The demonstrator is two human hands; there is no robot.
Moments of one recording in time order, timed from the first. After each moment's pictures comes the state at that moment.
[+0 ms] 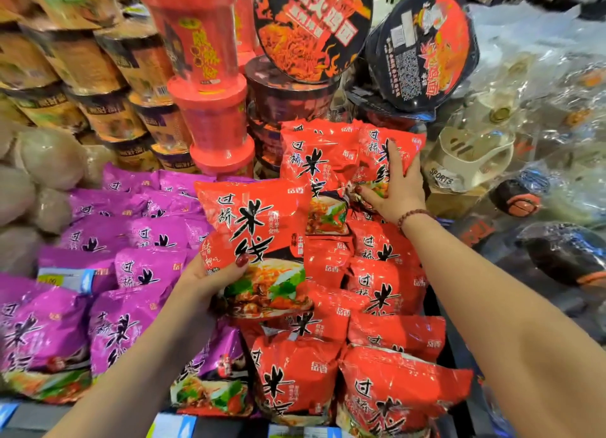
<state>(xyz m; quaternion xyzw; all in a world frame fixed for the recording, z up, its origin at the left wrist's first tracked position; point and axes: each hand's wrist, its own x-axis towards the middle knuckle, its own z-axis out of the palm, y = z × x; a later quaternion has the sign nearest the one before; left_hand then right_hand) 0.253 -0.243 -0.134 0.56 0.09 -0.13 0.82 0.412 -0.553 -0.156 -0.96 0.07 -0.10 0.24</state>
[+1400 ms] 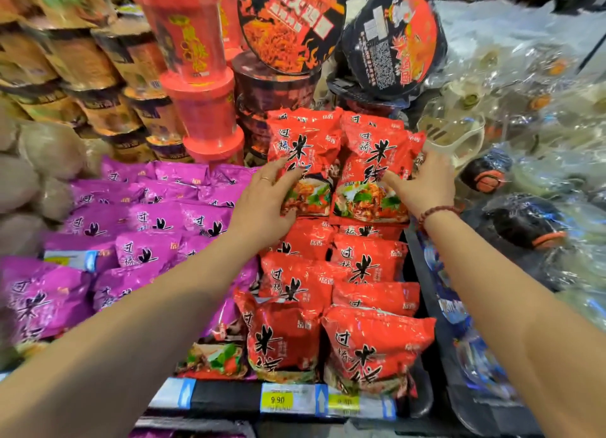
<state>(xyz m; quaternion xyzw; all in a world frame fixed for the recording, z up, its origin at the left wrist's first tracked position) 0.343 -0.306 -0.145 0.94 -0.22 0.13 0.22 0.342 -0.578 -0.113 -0.92 0.16 -0.19 0.30</state>
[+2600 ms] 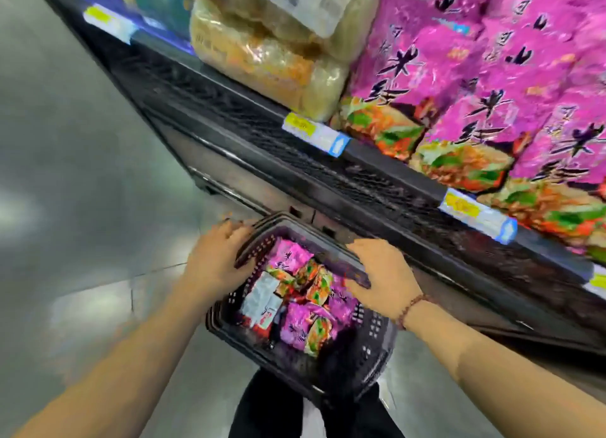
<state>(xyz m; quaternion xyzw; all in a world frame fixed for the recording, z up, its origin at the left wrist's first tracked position) -0.045 0.130 -0.377 0.98 0.06 -0.04 0.18 0.055 -0.159 -0.363 -0.91 -0.33 0.20 0.13</state>
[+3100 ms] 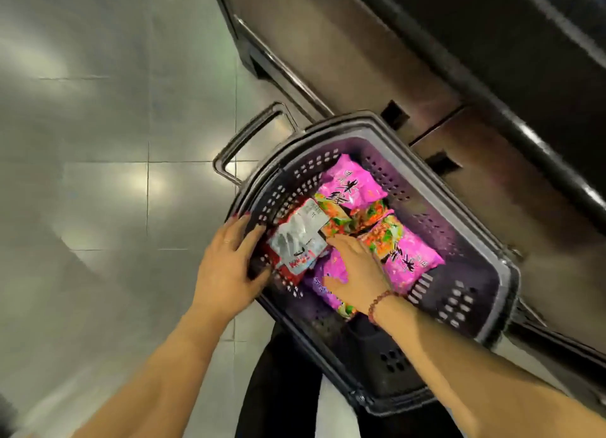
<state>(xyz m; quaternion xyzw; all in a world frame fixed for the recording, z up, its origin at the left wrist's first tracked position) -0.185 0.112 -0.617 0.93 0.26 -0.10 0.23 -0.031 -0.077 -0.644 -0.82 -0.32 0.44 0.16</state>
